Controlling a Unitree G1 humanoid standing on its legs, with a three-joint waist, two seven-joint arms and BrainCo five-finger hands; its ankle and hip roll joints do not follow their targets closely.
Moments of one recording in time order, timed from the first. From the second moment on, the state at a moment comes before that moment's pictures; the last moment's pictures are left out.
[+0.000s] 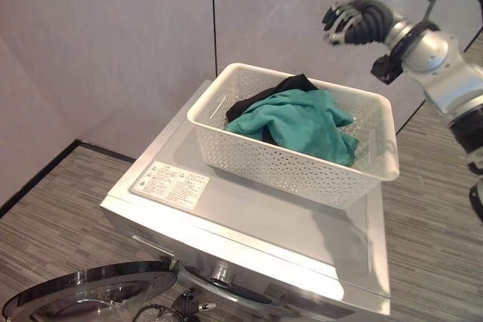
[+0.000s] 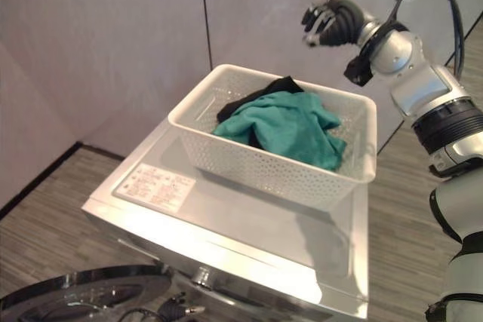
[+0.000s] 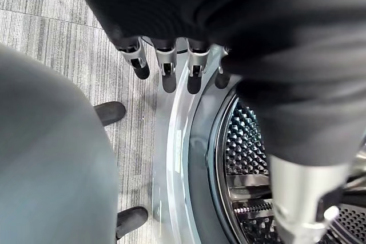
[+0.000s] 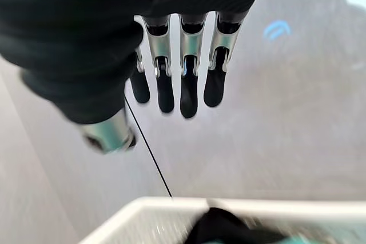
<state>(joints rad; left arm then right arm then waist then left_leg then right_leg) -0.04 0.15 -0.35 1.24 -0.11 -0.09 0.02 -1.35 -0.95 0.89 0.60 0.25 -0.03 0.17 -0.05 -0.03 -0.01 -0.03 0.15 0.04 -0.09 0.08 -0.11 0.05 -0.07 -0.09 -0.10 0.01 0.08</state>
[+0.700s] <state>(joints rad) -0.04 0.15 -0.35 1.23 -0.11 -0.09 -0.02 -1.20 -0.96 0.96 0.61 0.02 -0.02 0.29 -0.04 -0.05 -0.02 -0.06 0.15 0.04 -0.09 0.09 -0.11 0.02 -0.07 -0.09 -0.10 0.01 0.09</state>
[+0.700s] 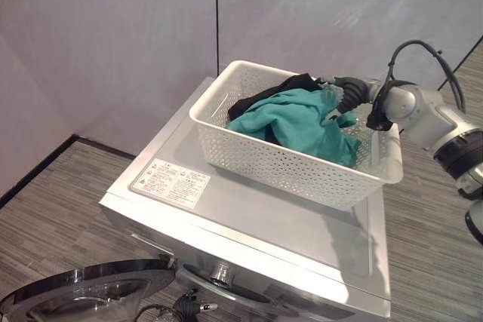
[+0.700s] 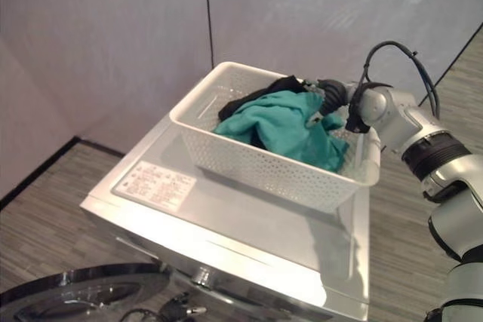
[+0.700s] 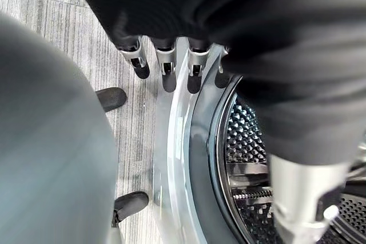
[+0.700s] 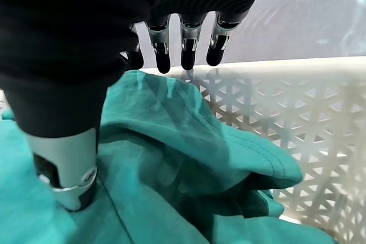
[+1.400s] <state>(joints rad) -0.06 0.15 -0.35 1.24 -0.11 -0.09 -0.01 -1.18 -0.96 0.90 0.65 0.05 -0.02 0.28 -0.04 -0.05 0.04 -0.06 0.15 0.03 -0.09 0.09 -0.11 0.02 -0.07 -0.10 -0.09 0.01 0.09</state>
